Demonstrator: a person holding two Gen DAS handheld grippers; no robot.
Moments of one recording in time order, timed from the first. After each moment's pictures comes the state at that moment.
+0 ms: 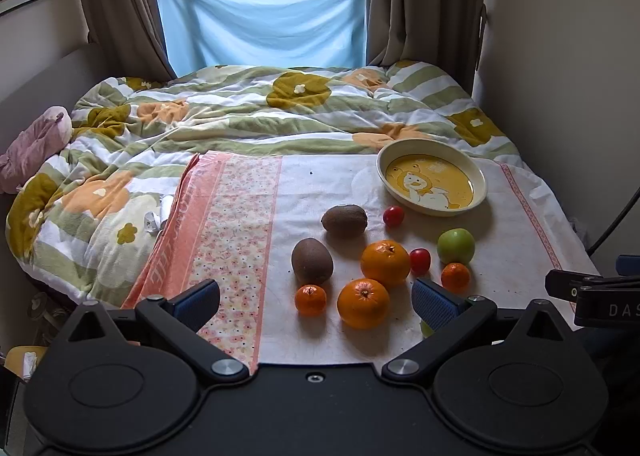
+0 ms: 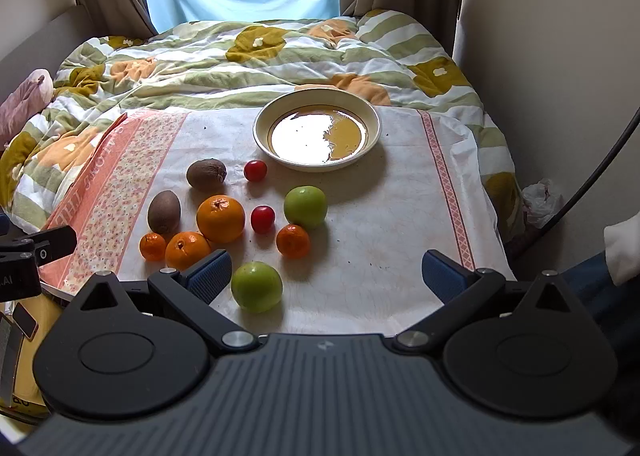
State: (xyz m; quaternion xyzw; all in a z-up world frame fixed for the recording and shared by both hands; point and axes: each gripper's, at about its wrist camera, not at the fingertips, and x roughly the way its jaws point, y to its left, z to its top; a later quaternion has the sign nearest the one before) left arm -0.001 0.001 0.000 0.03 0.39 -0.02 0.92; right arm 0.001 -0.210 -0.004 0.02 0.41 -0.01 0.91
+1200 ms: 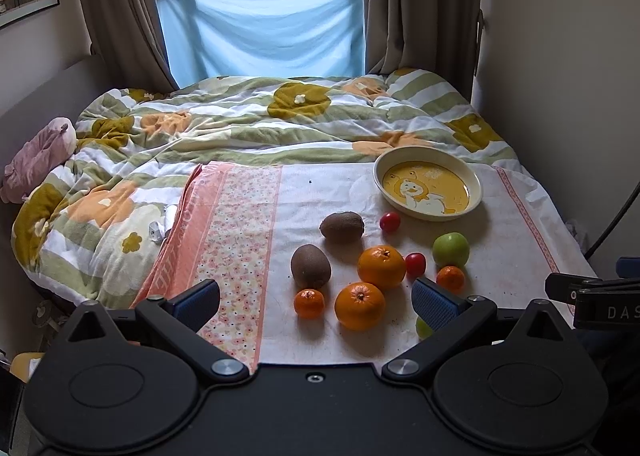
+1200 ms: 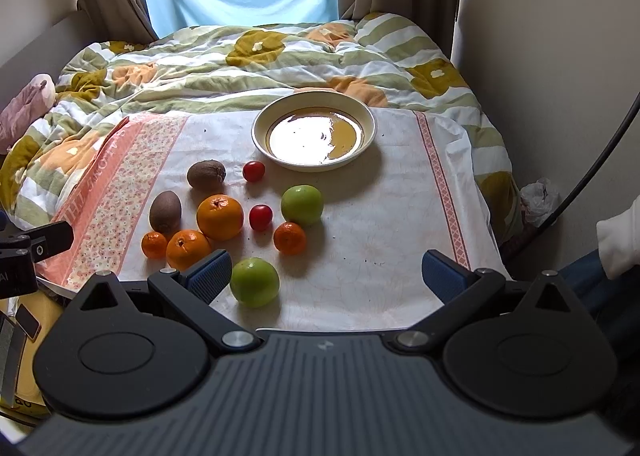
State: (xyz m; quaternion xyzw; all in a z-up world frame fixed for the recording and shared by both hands) left arm -0.015 -0.002 0.011 0.04 0.38 -0.02 0.93; right arm -0.010 -0.217 0.000 0.02 0.41 -0.01 0.91
